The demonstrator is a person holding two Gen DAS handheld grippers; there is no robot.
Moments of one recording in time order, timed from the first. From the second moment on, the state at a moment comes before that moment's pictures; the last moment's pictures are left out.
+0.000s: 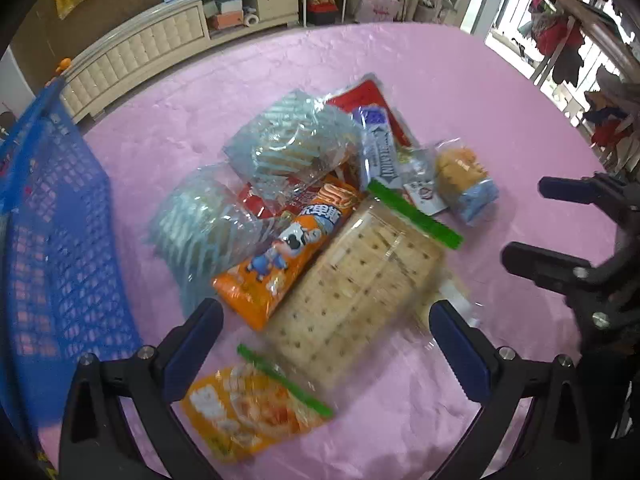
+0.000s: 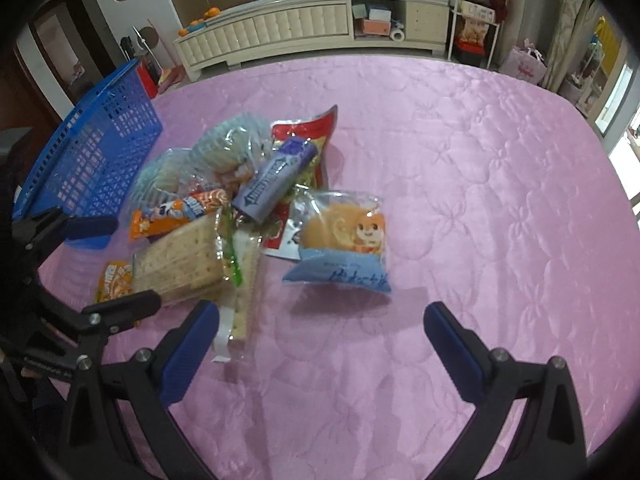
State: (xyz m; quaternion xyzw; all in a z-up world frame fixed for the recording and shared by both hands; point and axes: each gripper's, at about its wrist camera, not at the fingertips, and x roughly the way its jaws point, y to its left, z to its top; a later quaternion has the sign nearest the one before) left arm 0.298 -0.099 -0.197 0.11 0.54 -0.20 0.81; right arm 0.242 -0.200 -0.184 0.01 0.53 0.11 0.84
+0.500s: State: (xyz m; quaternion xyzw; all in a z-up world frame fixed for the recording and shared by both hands) left arm 0.311 -0.096 -0.223 0.07 0.58 -0.22 0.78; right arm 0.245 -0.218 -0.194 0.04 0.54 0.10 0.83
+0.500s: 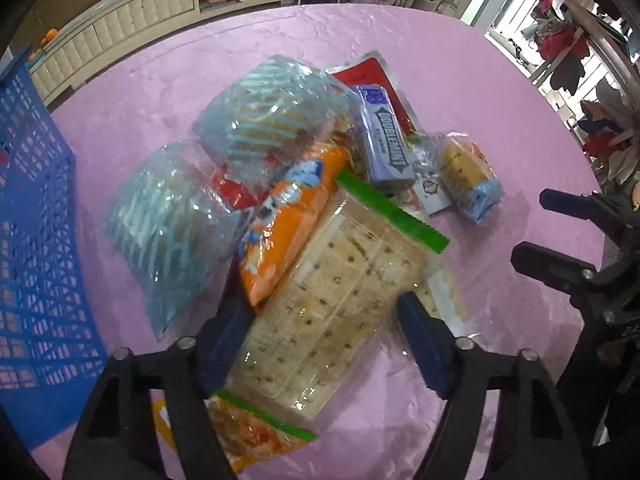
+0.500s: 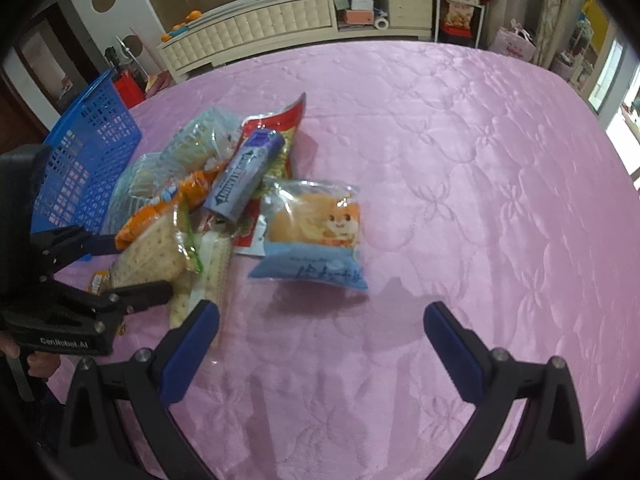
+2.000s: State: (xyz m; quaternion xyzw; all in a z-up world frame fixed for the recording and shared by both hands) left arm 0.249 -0.033 -0.194 0.02 0.51 -0.11 0.85; right arm 0.273 -0.105 -0.224 -0.06 0.57 0.09 0.81
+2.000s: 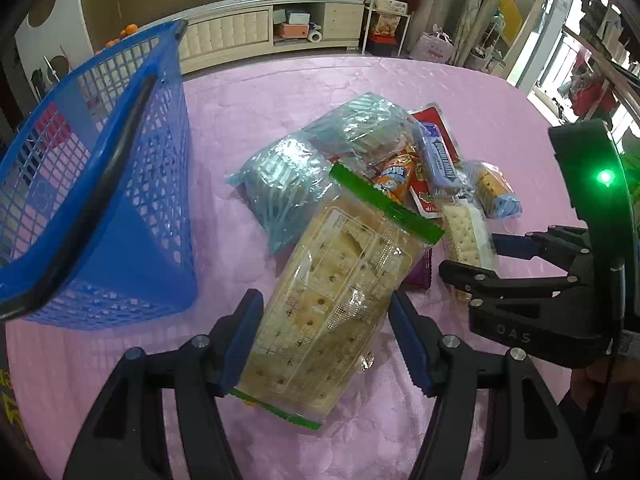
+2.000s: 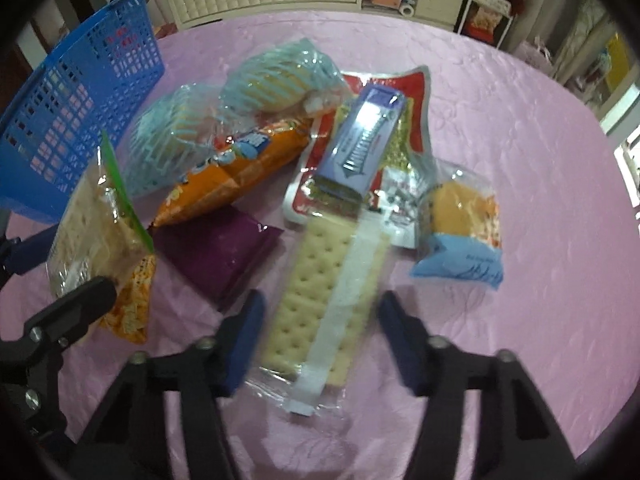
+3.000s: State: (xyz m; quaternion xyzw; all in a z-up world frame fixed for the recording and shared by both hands) left arm 0.180 0.026 -0.062 0.00 0.38 -0.08 0.92; right arm 0.190 -0.078 -0.066 -0.05 0.43 0.22 0.87
